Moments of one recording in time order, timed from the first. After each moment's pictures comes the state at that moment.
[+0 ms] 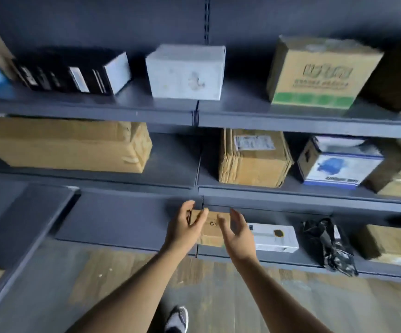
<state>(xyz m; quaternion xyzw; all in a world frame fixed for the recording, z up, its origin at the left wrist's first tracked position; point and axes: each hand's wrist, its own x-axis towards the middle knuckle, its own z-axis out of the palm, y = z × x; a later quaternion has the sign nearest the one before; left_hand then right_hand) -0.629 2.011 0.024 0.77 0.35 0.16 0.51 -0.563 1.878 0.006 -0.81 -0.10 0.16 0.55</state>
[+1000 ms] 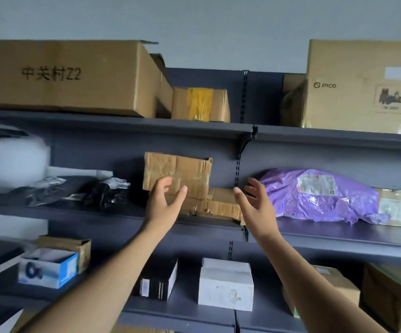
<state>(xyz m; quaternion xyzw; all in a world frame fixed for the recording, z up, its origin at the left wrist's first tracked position) -0.633 2.244 0.535 0.72 0.10 0.54 0.42 -0.527 2.041 0.547 -0.66 -0.35 -0.17 0.65</state>
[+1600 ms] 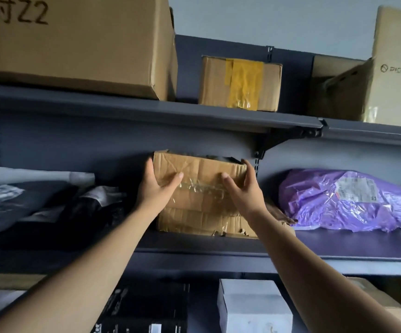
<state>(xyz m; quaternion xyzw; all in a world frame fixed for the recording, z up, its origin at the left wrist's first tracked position) -0.550 2.421 0.579 0.74 0.13 0.45 0.48 -0.456 2.221 0.585 -0.73 -0.29 -0.18 0.59</state>
